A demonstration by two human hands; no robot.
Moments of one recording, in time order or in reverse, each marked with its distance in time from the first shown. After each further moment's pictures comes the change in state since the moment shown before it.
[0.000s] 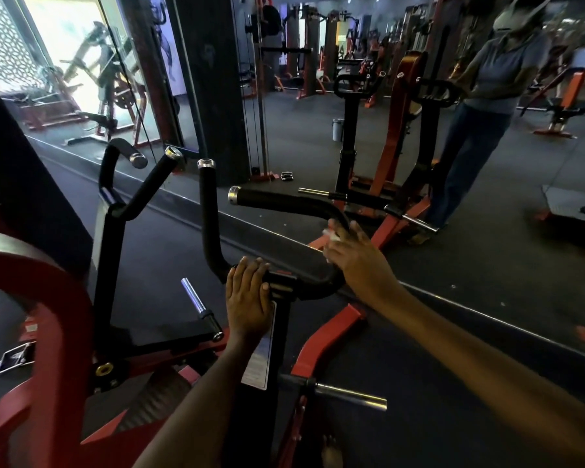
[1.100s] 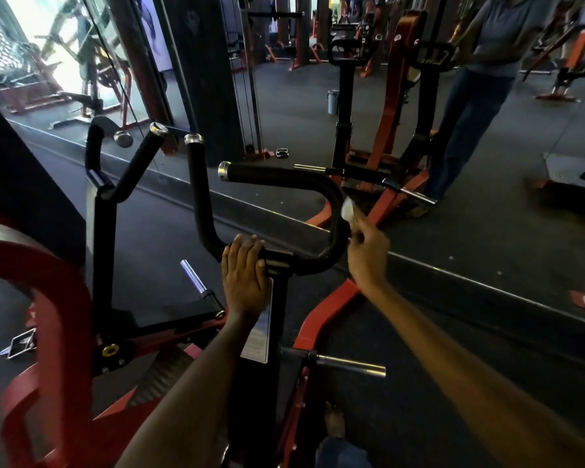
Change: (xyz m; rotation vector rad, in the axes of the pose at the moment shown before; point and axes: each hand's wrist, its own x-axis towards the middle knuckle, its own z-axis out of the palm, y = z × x) left_hand 0.000 -0.003 0.003 0.001 -0.014 -0.017; right_hand -0.012 -0.035 0.002 0.730 0.268 0.981
